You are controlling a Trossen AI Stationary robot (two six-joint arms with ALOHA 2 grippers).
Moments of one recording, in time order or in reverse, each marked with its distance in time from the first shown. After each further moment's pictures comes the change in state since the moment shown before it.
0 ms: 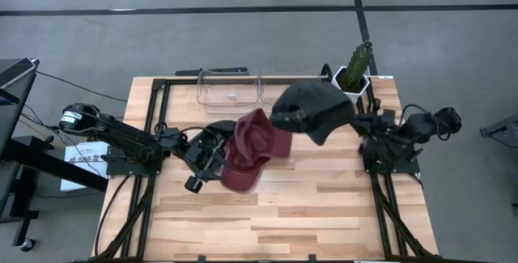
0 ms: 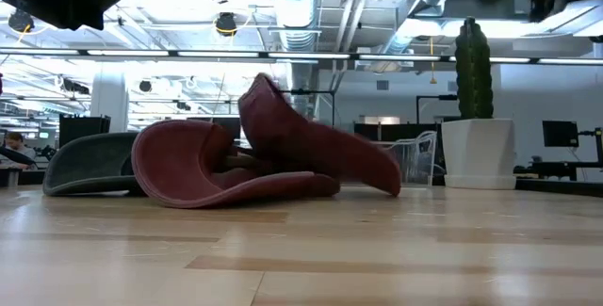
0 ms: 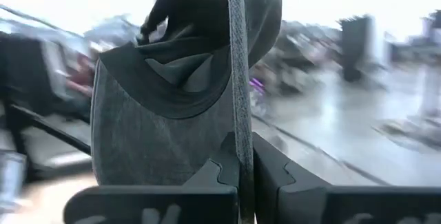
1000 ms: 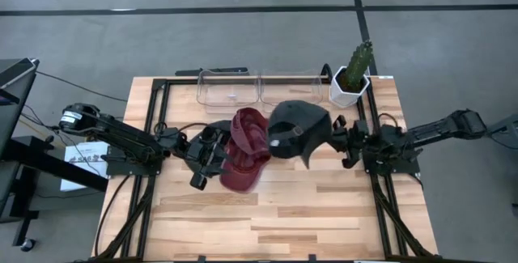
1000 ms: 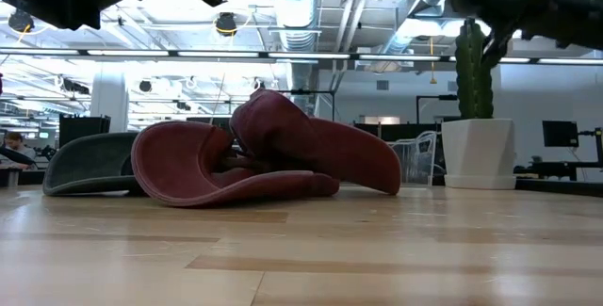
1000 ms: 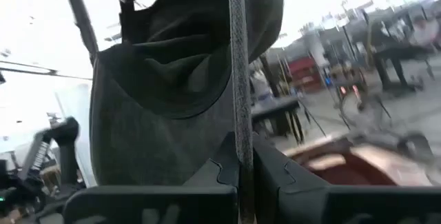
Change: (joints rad) left arm 0.002 0.000 0.000 0.010 -0.139 0.000; right arm -0.281 0.564 -0.354 0.996 -0.485 0.370
